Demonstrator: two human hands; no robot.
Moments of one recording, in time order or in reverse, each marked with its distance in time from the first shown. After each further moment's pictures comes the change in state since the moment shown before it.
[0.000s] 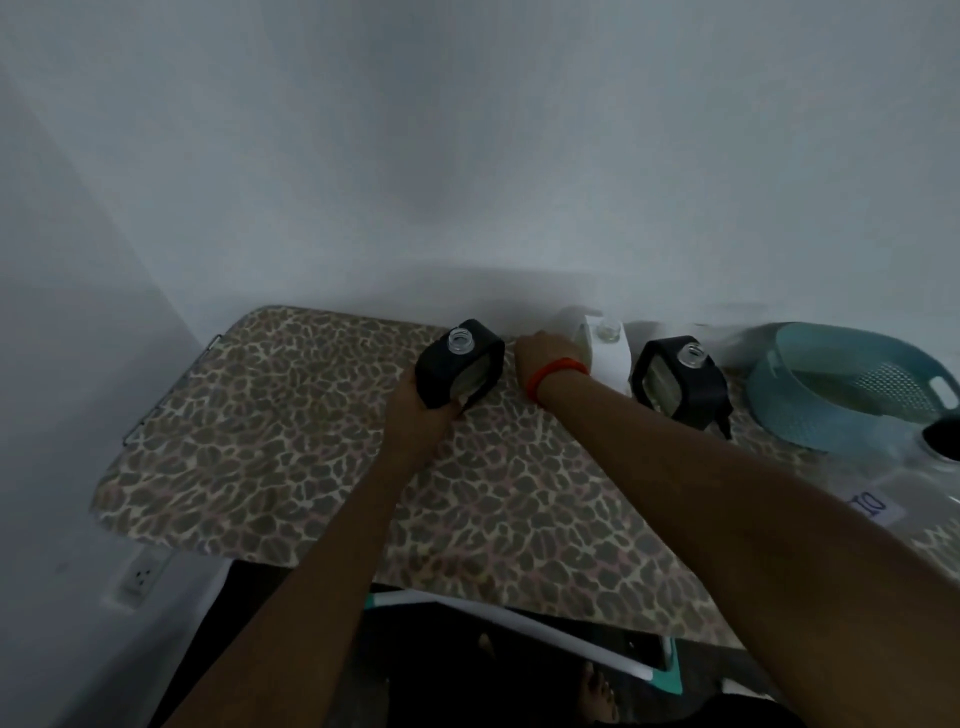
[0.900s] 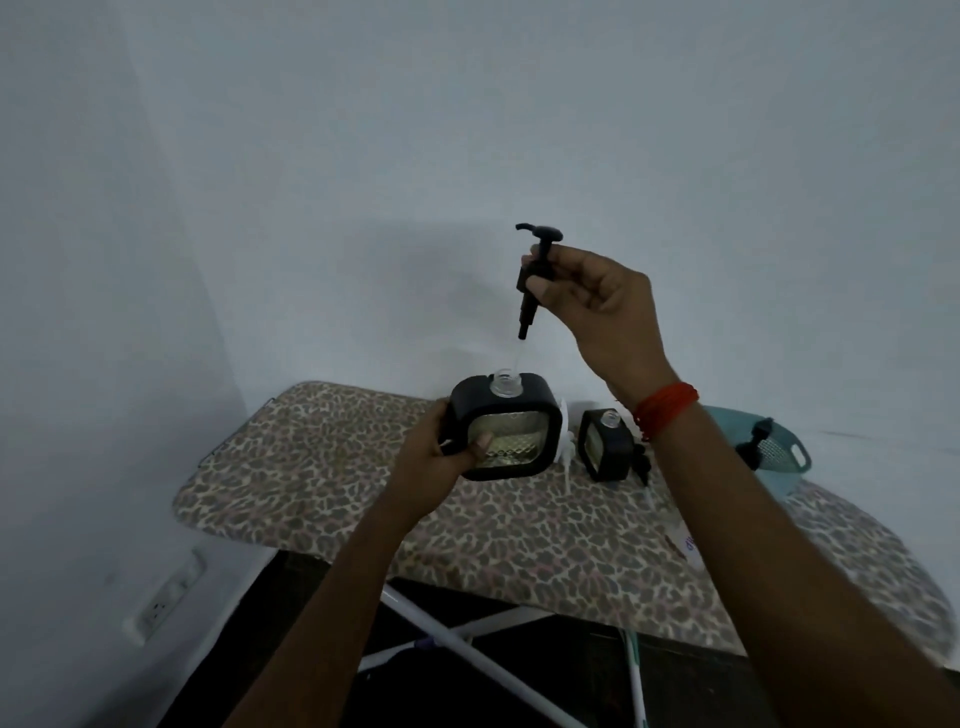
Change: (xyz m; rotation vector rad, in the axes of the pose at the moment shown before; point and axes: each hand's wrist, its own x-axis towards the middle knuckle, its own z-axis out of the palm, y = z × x) left_hand -0.174 0.171 -0.036 -0.300 -0.161 0.270; right_hand -0.260 0.046 -0.193 1.443 0.711 -0.615
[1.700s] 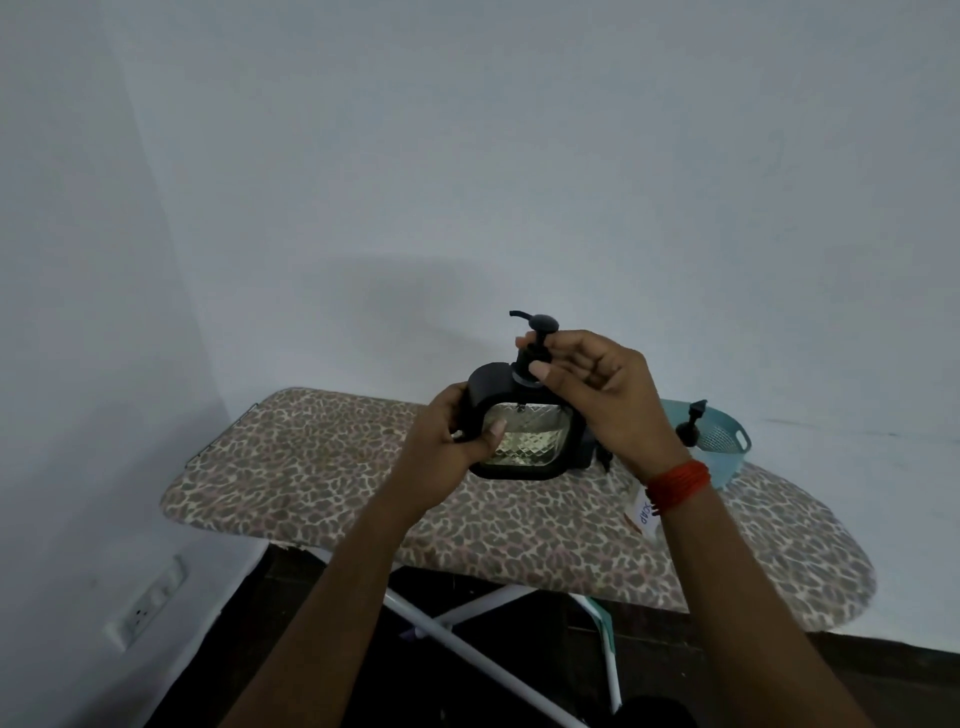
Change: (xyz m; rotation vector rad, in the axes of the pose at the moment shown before) left_hand -0.047 0.068 0.038 0.041 -0.087 0.104; right_hand -0.097 -0.018 -0.041 -0.026 -0.052 0.082
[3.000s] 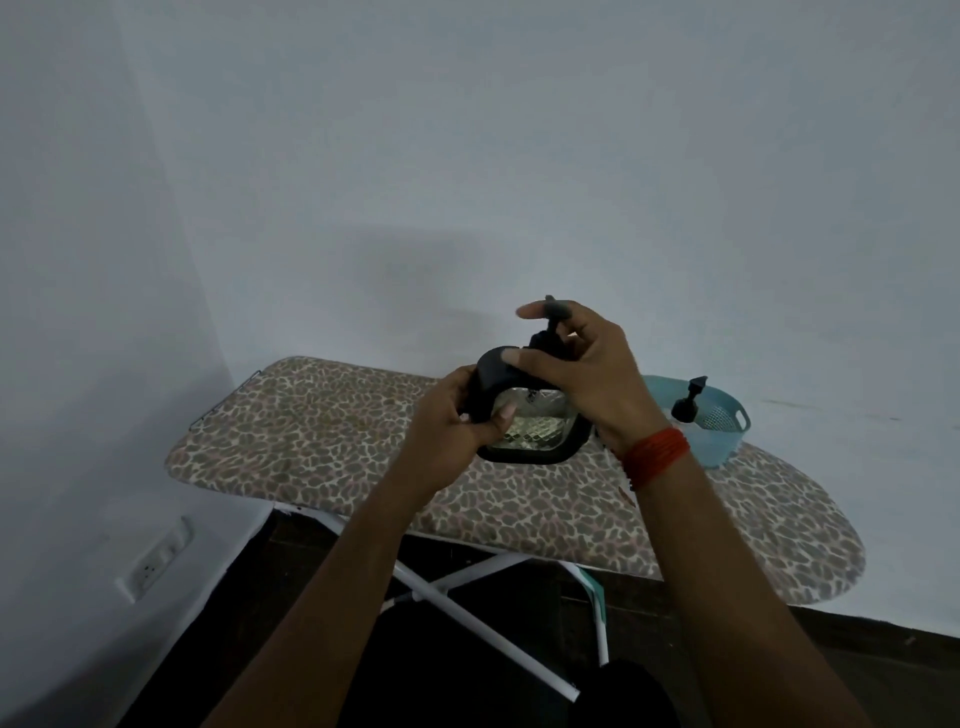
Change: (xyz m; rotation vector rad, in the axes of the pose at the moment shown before) left_hand -0.015 0.004 0.016 -0.021 0.024 -0.047; right_hand -0.006 -0.013 0.015 -0.106 0.025 0.112
